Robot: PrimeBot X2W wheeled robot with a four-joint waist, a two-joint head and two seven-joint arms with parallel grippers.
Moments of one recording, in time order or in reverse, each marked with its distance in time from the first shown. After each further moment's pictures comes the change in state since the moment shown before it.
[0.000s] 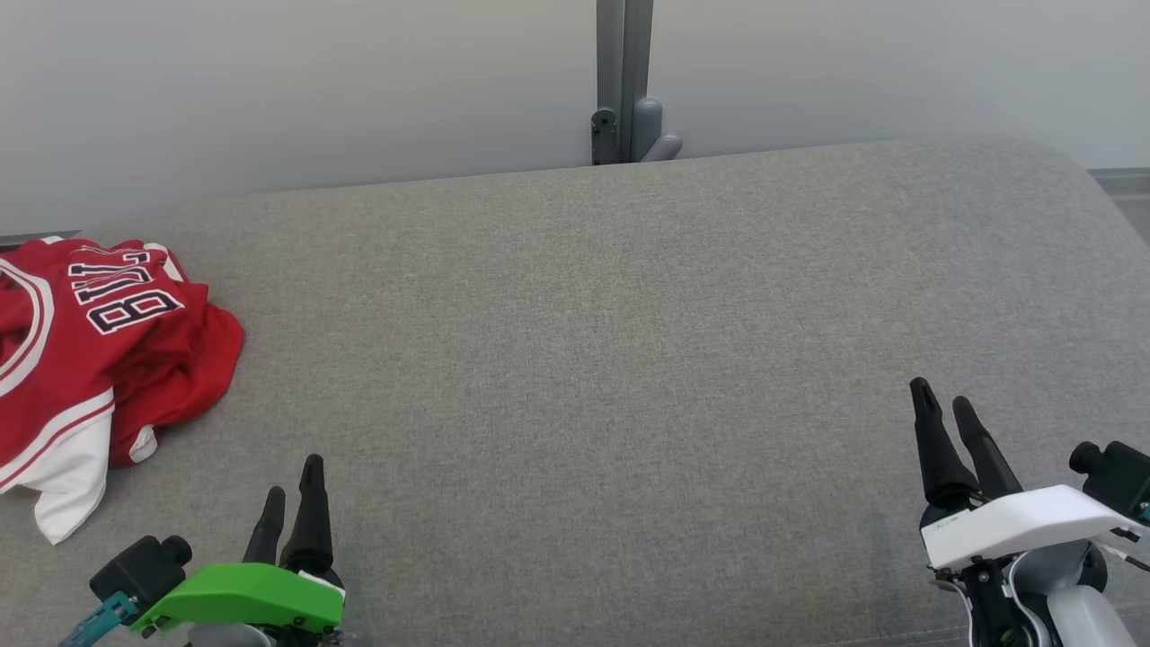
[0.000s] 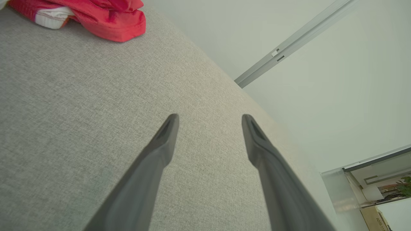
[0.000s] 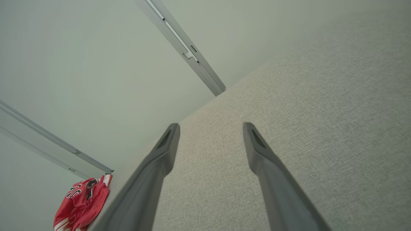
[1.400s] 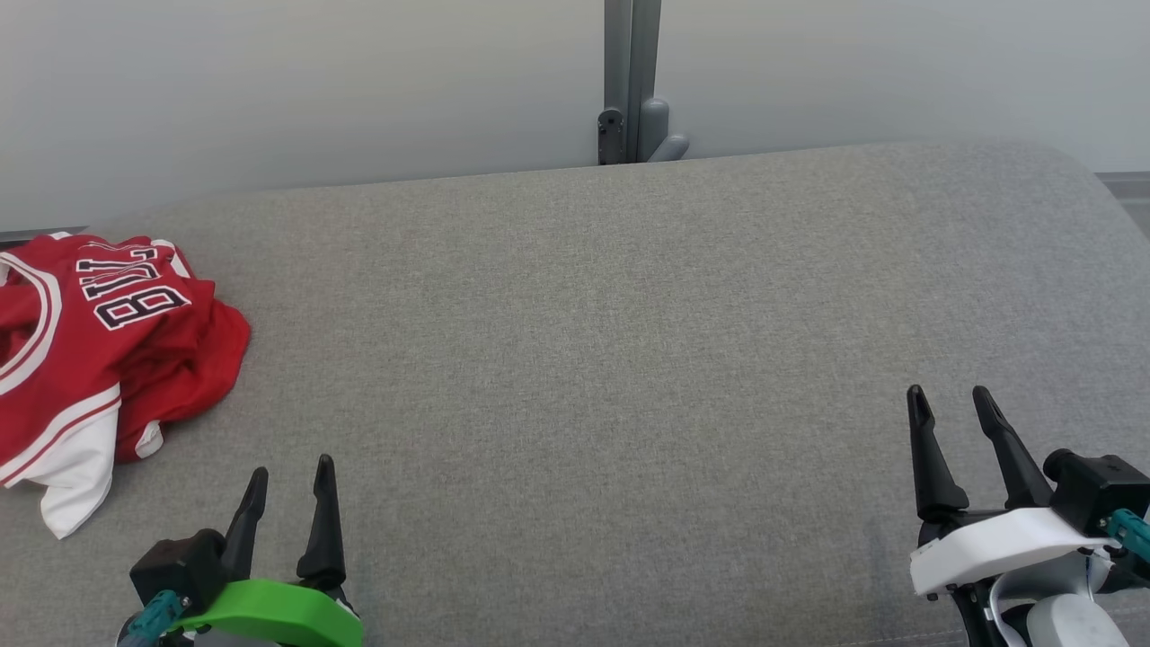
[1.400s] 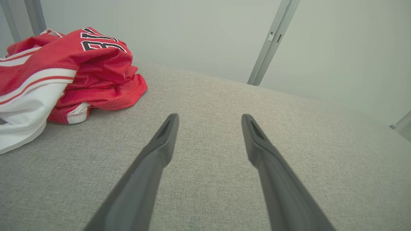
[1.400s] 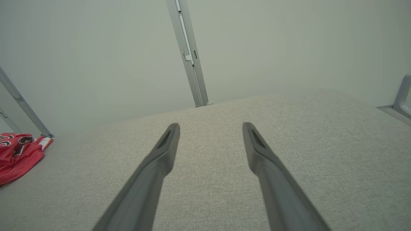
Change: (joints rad) left arm 0.024 -0.003 0.024 -0.009 0.543 -0.045 -0.110; right arm 0.020 -0.002 -0.005 -0.001 -0.464 0.000 -0.116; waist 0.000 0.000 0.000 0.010
